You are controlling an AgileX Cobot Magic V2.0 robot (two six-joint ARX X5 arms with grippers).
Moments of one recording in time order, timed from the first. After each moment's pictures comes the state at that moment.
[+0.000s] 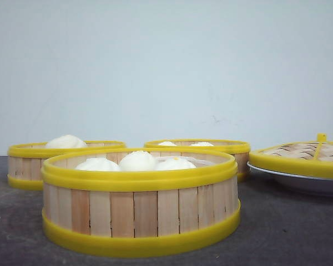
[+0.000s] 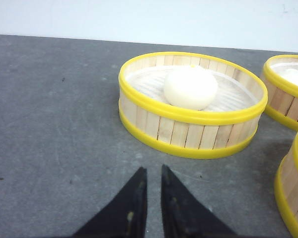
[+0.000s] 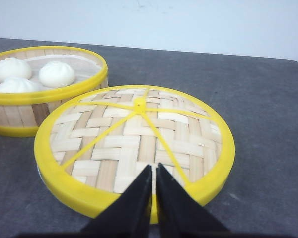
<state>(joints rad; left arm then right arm) -0.09 0.02 0.03 -0.18 0.01 -0.07 0.00 0.00 0.02 -0.16 -0.13 0.00</state>
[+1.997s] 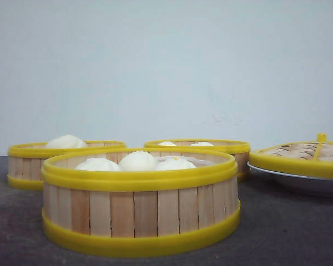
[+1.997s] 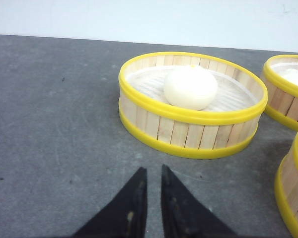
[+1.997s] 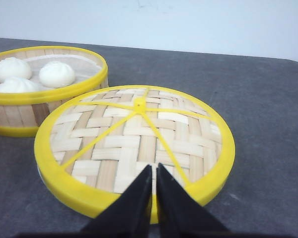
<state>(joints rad) -0.09 0.02 0.03 -0.18 0.01 -0.07 0.00 0.00 0.02 -0.16 -0.13 0.00</state>
